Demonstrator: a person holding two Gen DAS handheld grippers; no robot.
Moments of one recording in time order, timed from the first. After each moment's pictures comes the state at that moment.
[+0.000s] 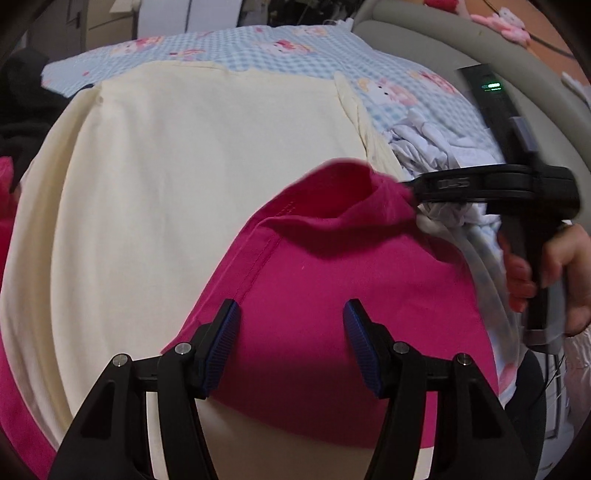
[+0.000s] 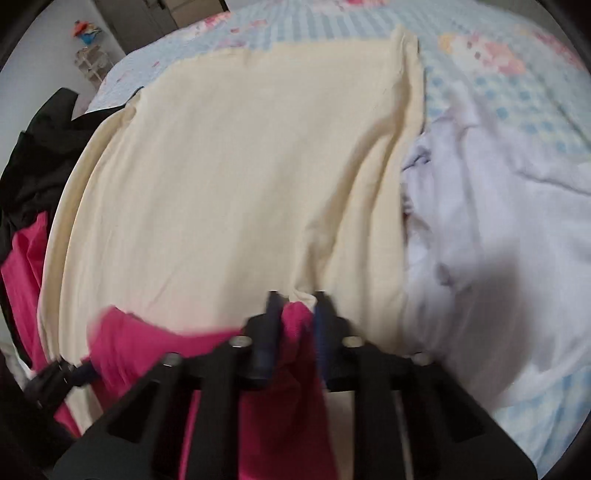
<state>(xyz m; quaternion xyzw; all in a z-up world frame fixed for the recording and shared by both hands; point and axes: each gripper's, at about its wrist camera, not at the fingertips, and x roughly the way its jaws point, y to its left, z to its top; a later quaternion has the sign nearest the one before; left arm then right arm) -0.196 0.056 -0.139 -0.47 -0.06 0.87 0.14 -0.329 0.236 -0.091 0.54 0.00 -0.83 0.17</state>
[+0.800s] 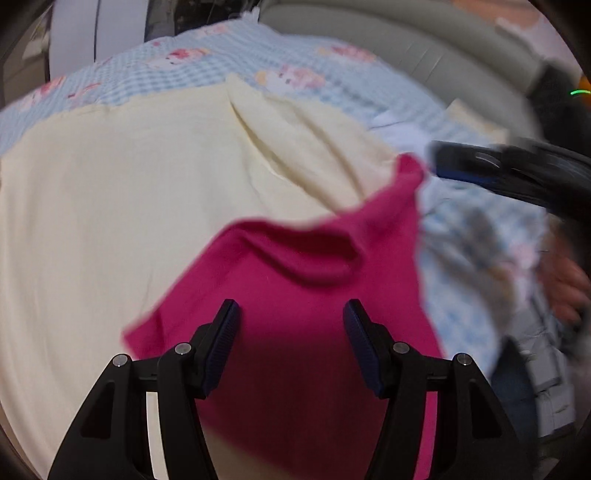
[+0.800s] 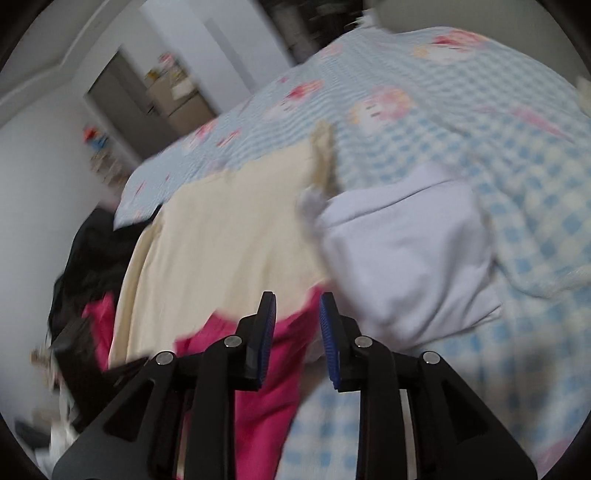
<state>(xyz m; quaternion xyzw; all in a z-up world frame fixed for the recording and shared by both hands) -0.265 0.139 -0.123 -0.47 -0.02 0.85 0.24 -0.288 0.344 -0.023 0.45 -0.13 -0.87 0.19</state>
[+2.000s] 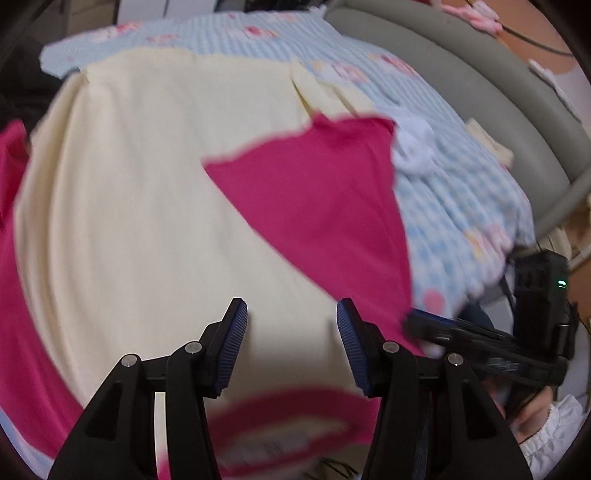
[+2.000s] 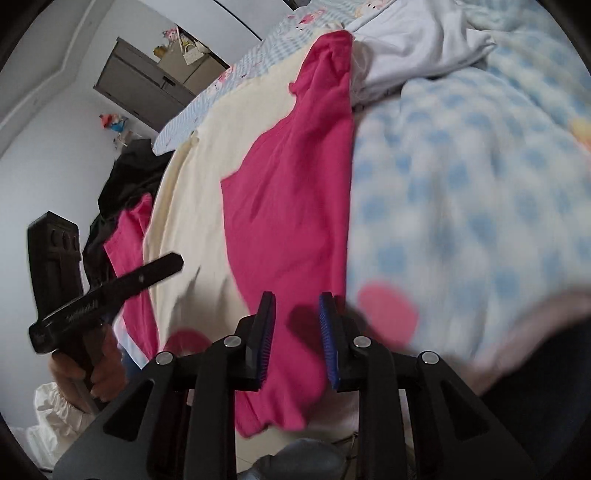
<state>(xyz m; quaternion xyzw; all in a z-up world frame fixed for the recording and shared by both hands) -0.109 0.097 -0.124 -0.51 -0.10 0.83 0.20 -0.094 0.313 -0.129 0.52 -0.19 -0.81 0.19</state>
